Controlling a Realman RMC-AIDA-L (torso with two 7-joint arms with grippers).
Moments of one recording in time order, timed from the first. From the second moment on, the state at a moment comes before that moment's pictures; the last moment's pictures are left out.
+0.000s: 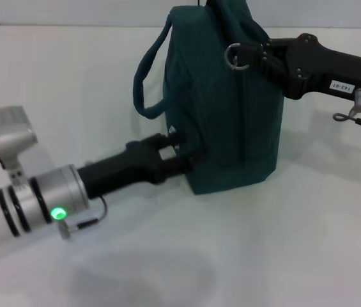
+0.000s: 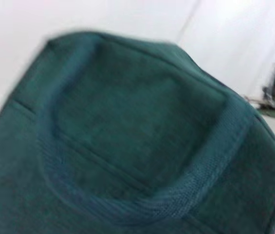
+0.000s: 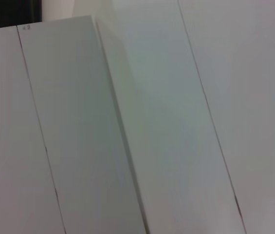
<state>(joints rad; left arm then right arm) -0.51 -2.10 0.82 0.12 1.56 1.41 -1.14 0.64 2.01 -1.22 -0.53 -1.20 -1.46 1.29</state>
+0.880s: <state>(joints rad) -0.40 -2.08 1.04 1.09 1.82 1.49 -2.31 0.62 2.01 -1.22 -0.53 -1.20 -1.46 1.29</state>
